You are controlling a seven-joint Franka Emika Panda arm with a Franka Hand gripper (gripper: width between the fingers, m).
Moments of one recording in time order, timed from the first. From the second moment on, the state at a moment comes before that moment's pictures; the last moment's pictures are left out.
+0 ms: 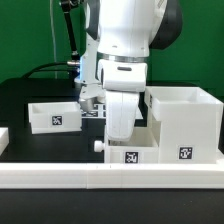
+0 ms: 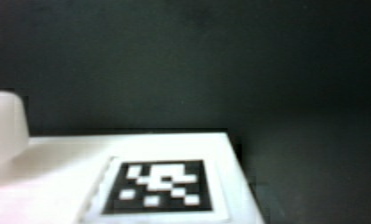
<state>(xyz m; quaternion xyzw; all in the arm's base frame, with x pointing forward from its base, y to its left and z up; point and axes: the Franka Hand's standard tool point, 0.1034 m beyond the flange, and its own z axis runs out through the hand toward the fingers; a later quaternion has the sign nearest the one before) 0.535 -0.004 0.009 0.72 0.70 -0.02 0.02</state>
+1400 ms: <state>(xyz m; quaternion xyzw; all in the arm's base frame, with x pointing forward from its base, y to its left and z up) 0.536 -0.008 0.008 0.71 0.71 -0.01 0.04</state>
